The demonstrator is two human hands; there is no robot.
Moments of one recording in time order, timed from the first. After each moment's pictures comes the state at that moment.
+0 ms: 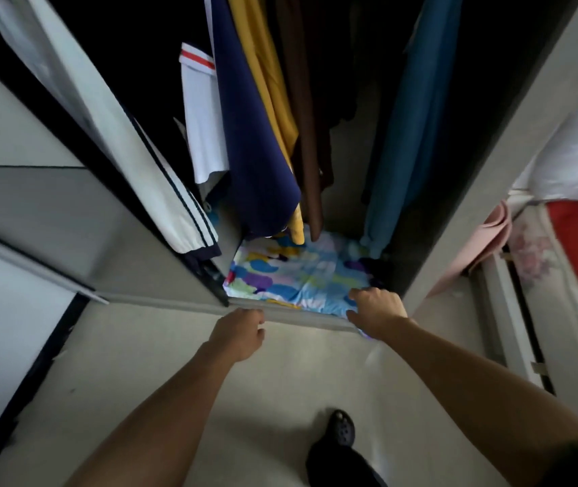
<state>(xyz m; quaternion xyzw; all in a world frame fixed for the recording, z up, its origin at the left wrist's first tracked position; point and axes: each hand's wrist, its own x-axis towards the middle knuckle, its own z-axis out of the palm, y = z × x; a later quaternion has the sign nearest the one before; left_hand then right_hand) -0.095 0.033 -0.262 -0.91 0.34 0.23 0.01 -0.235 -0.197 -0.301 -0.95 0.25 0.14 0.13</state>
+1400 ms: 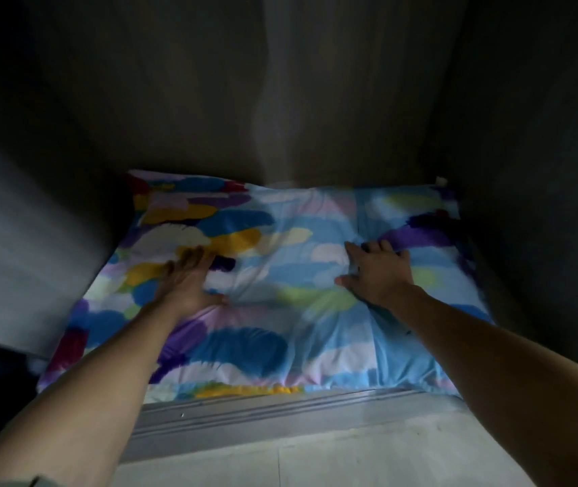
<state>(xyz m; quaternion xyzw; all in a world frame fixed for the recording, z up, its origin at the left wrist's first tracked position) 0.345 -0.188 -0.935 -0.87 0.48 0.10 0.04 0.069 -0.387 -0.940 -0.91 0.42 0.05 0.07</state>
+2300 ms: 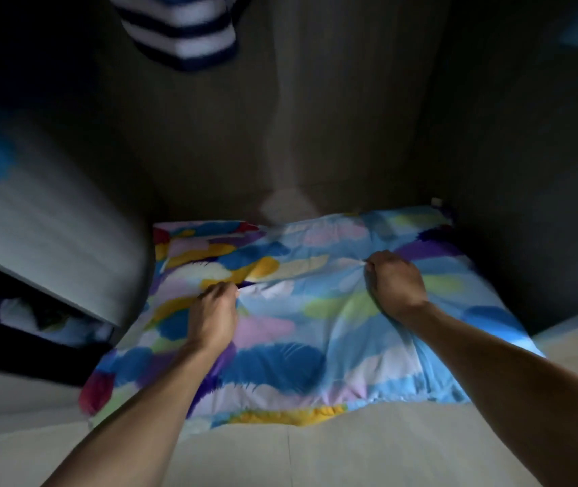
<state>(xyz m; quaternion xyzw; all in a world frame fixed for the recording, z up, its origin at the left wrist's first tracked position) 0.220 -0.106 -0.842 -0.88 0.46 -0.03 -0.15 -0.005 -0.320 -0.844 -0.90 0.40 -0.12 0.11</state>
